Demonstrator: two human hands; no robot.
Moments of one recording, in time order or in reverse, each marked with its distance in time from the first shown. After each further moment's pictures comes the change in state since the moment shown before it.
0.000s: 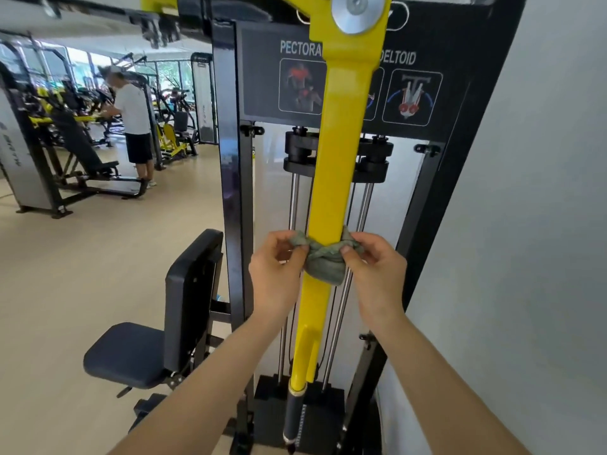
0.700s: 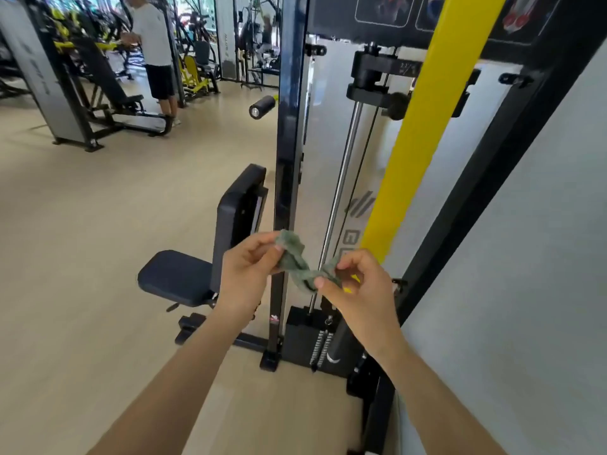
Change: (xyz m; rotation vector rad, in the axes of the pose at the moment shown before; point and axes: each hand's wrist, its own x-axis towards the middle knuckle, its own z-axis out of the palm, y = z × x) left_hand -0.067 -0.036 -0.166 -0.159 -0.164 -0.290; right_hand -0.148 0.036 0.048 -0.180 -0.391 0.070
